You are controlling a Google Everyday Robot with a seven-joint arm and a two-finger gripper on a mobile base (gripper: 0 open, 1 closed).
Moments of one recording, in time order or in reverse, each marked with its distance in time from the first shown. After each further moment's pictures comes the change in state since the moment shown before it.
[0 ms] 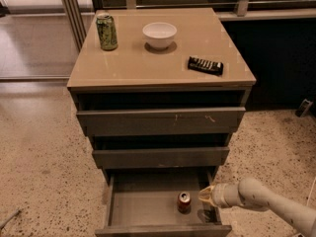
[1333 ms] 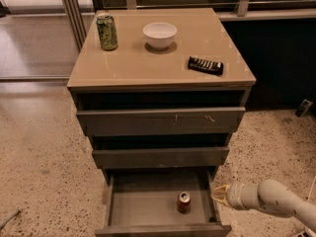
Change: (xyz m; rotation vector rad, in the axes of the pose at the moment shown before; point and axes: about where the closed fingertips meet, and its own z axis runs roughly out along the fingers) arm -0.016 0.003 -0.090 0.081 0.023 -0.029
